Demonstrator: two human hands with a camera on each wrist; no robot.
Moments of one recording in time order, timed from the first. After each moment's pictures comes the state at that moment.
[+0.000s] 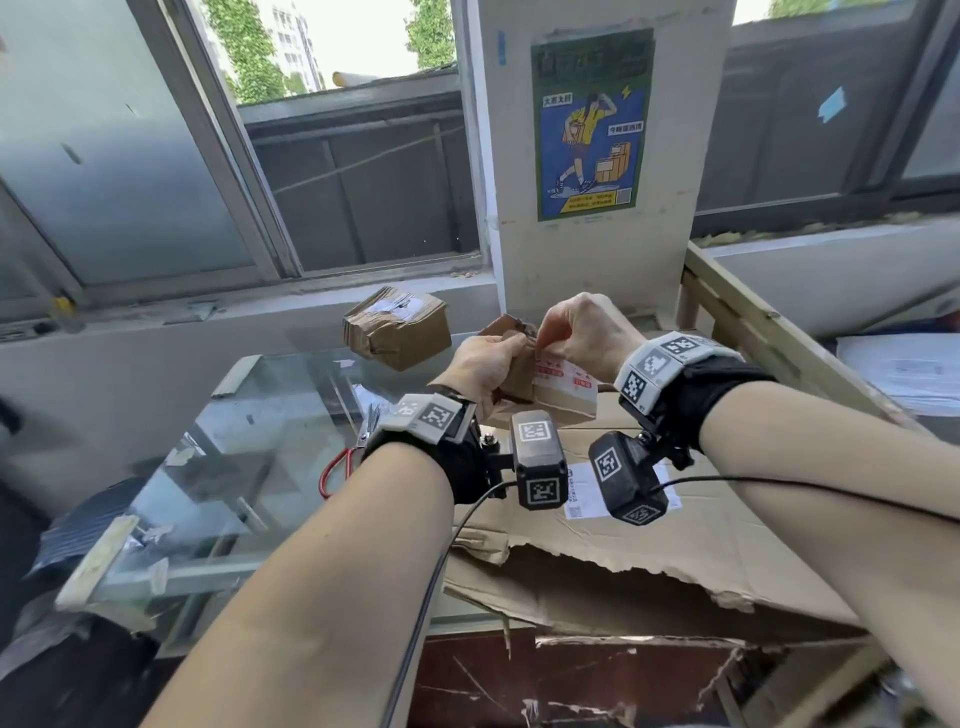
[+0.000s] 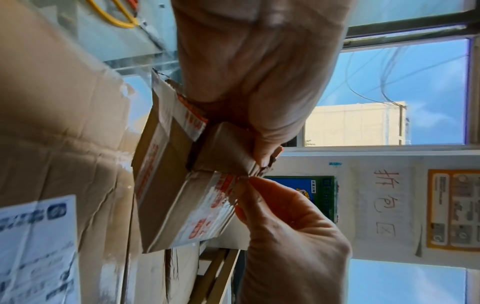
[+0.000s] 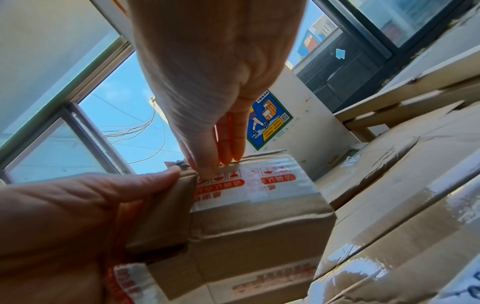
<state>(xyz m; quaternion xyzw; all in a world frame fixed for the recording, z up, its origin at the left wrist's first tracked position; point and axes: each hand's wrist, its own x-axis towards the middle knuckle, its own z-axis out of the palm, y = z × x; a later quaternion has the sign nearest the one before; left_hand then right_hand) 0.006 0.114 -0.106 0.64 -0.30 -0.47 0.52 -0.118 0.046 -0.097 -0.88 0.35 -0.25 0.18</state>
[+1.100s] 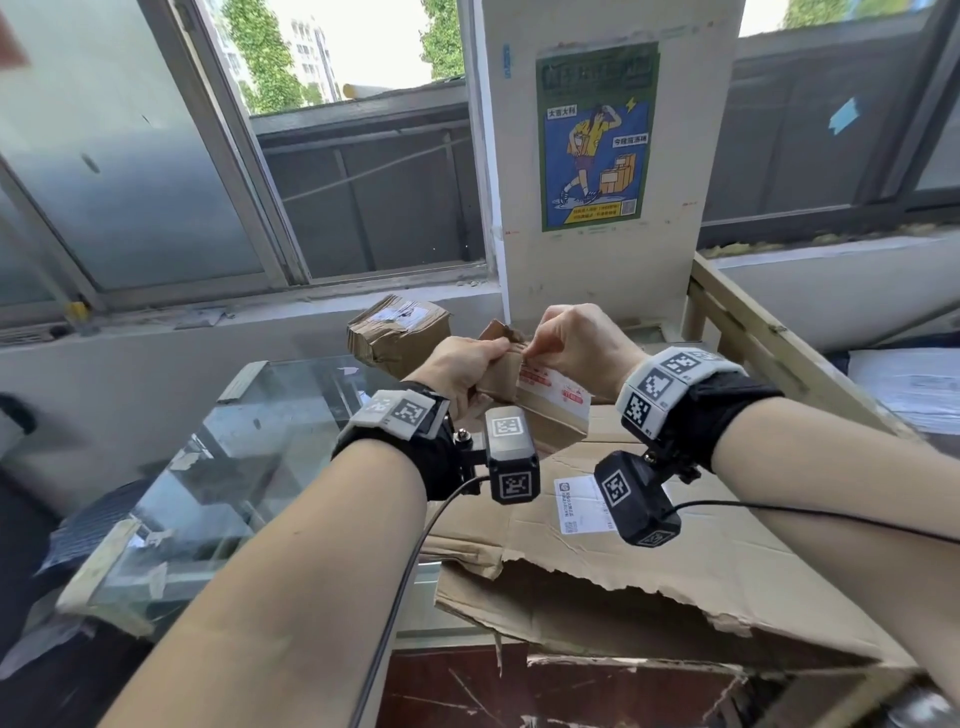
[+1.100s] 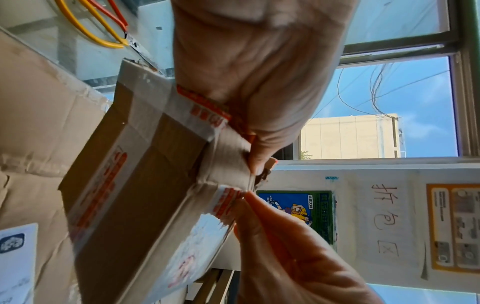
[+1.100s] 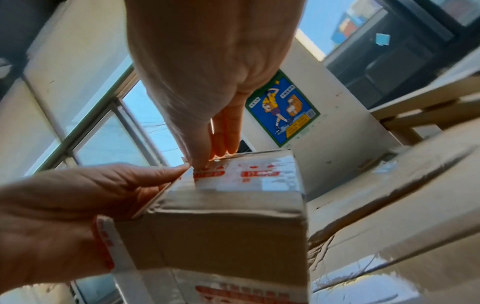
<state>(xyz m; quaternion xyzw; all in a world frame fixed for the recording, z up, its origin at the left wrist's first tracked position) 0.018 0.117 -0.089 0.69 -0.31 -0.42 0.49 -0.121 0.048 -0.094 -0.91 0.27 -0.28 0.17</state>
